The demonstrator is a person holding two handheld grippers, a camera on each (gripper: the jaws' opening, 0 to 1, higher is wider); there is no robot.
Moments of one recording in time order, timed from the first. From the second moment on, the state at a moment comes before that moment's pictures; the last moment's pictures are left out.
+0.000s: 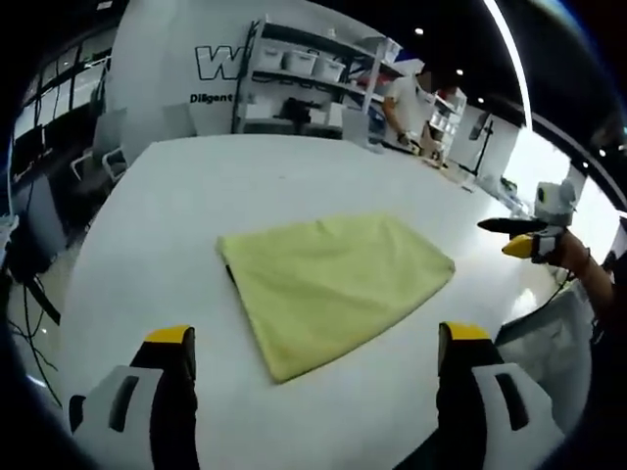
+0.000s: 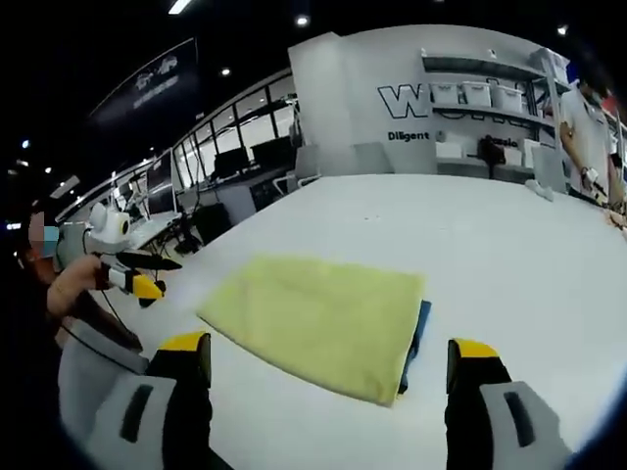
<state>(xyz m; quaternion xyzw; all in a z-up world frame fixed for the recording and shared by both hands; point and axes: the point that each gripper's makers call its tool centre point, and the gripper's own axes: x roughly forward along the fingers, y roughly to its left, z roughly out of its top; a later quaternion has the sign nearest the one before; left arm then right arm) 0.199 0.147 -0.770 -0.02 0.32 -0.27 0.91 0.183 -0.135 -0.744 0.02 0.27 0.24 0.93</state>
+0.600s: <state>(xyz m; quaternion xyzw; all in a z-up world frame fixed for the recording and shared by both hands) 0.190 0.138 -0.765 0.00 0.31 -0.28 0.91 0.170 -0.138 -0.746 0.01 0.28 0.24 0.93</state>
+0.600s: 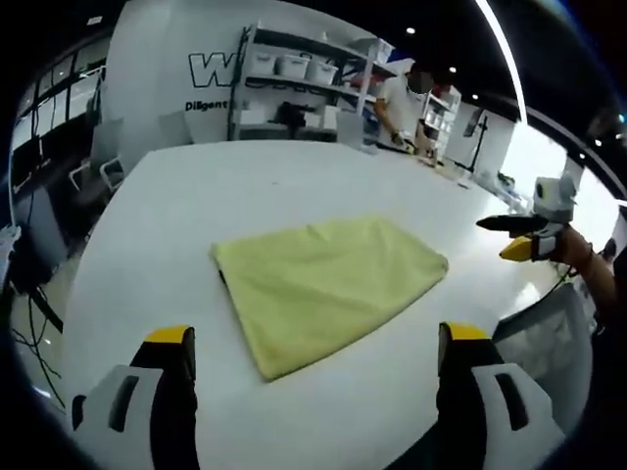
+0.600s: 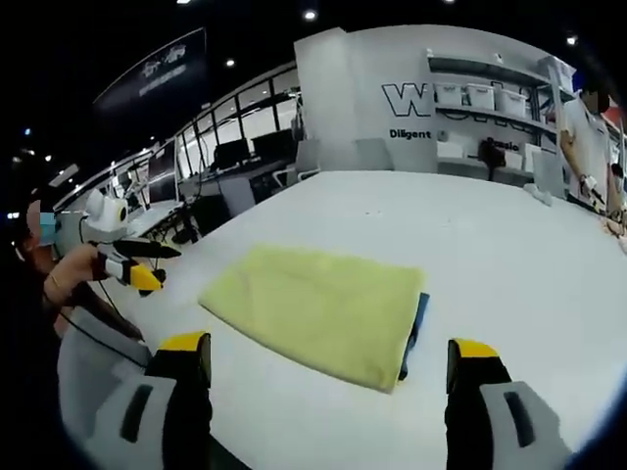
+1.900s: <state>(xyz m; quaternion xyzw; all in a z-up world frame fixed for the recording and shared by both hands) 0.184 0.147 -0.775 0.00 0.31 -0.26 0.91 0.167 -0.139 -0.756 0.00 0.28 0.23 0.93</state>
